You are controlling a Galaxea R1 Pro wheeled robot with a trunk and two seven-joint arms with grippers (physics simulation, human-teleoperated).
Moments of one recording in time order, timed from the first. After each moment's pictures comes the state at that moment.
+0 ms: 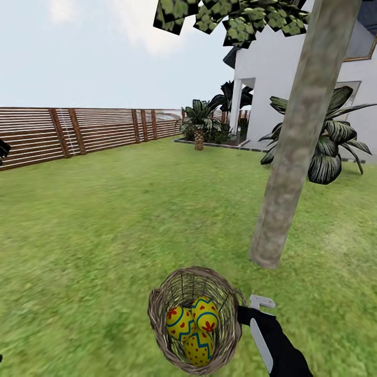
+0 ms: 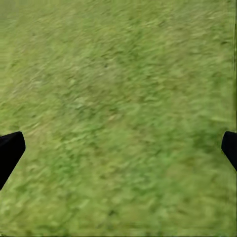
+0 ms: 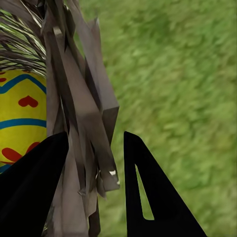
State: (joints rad) left arm 0.29 0.41 0.45 -1.36 0.21 0.13 -0.09; right arm -0.39 0.09 -0.07 -0.89 -0.13 0.51 -0.21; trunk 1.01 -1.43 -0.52
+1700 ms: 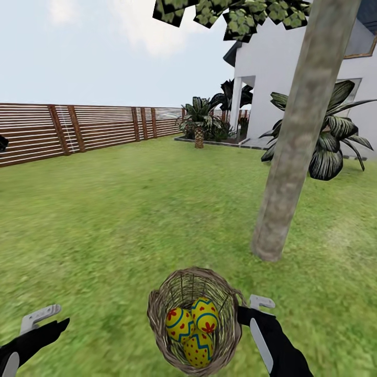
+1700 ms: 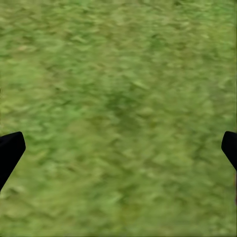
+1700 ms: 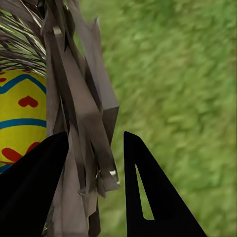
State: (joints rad) left arm -0.08 0.16 0.45 -1.40 0.18 0.68 -0.09; right arm -0.39 0.09 -0.07 -0.89 -0.13 0.52 -0.21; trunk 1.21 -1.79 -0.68
